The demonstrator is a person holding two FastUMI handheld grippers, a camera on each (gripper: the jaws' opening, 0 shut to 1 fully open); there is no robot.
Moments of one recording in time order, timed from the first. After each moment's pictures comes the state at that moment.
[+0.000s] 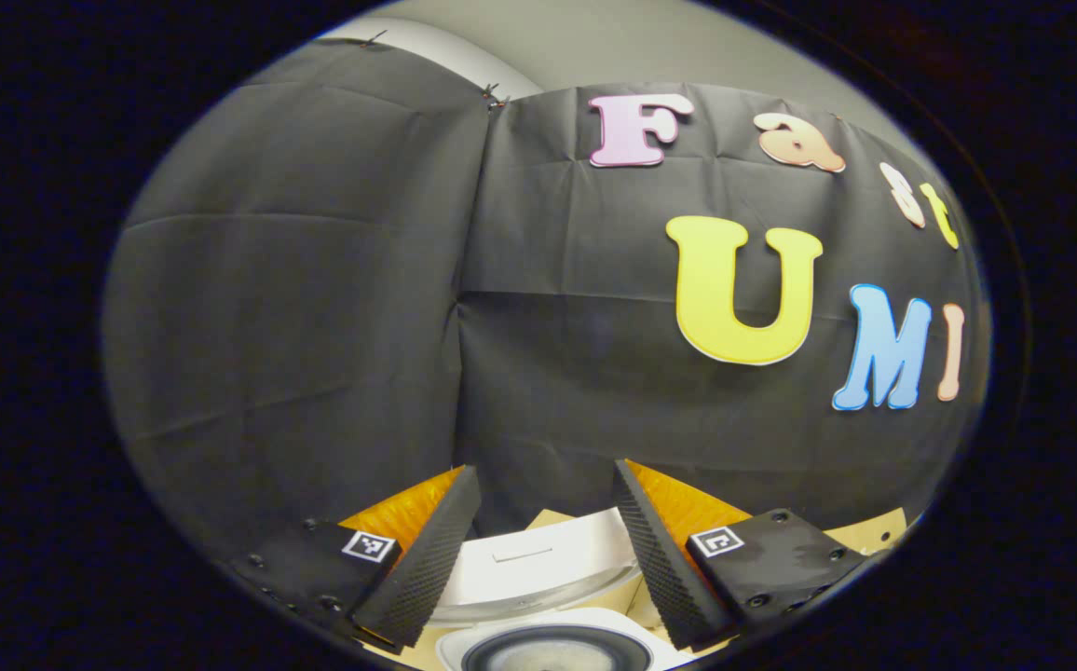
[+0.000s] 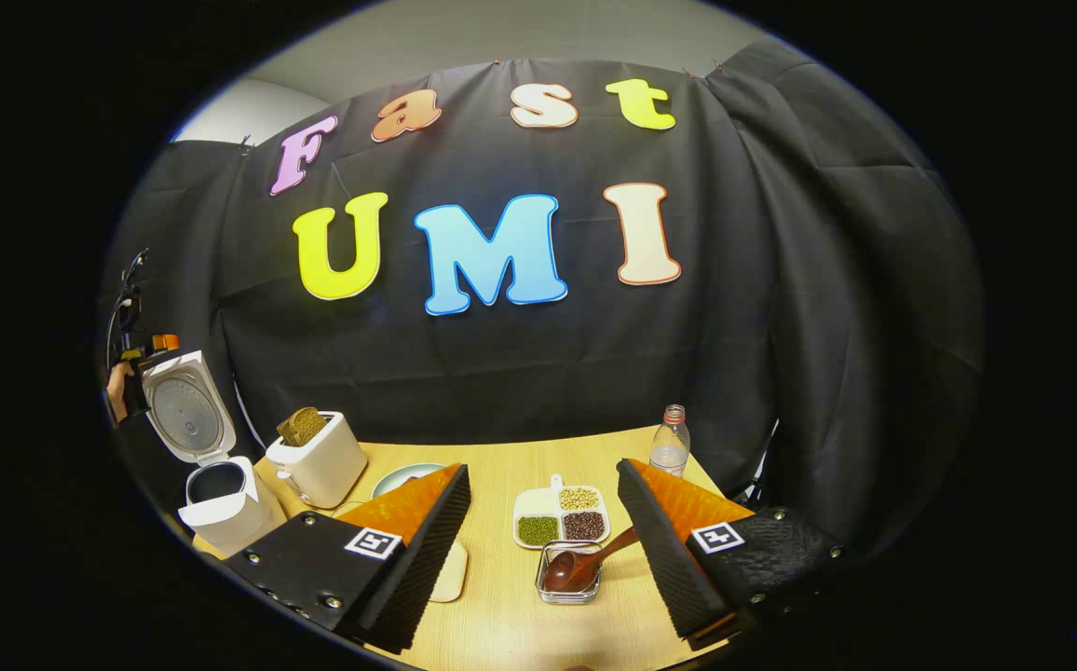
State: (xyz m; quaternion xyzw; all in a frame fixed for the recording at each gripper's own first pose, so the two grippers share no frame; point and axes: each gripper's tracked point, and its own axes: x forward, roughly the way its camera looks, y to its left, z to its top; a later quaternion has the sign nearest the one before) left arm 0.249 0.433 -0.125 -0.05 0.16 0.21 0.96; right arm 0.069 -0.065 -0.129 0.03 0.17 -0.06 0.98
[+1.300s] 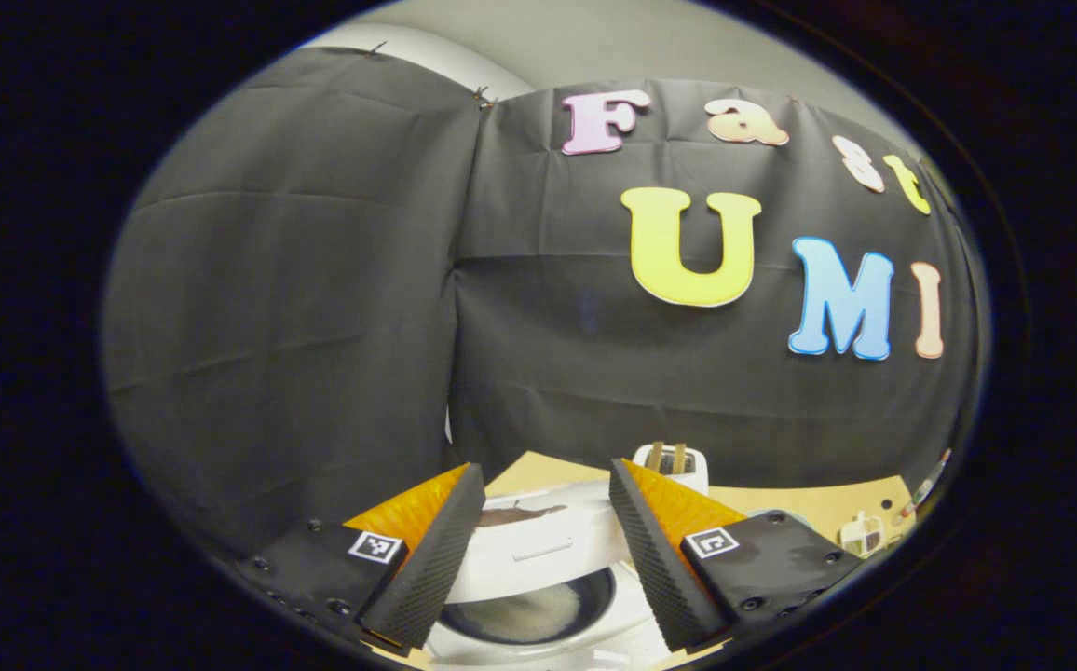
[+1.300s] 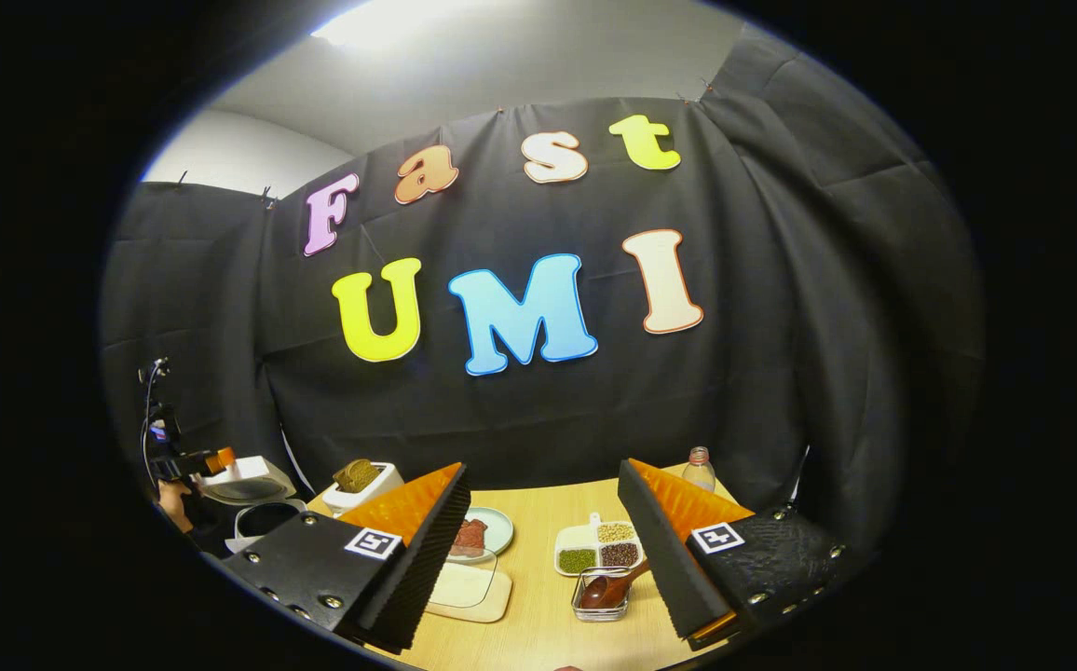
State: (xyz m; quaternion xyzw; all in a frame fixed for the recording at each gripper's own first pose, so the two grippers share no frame) left arm 0.114 0.295 -0.203 -0.05 0.18 0.20 0.96; right arm 0.043 -0.056 -0.056 0.08 0.08 0.00 0.99
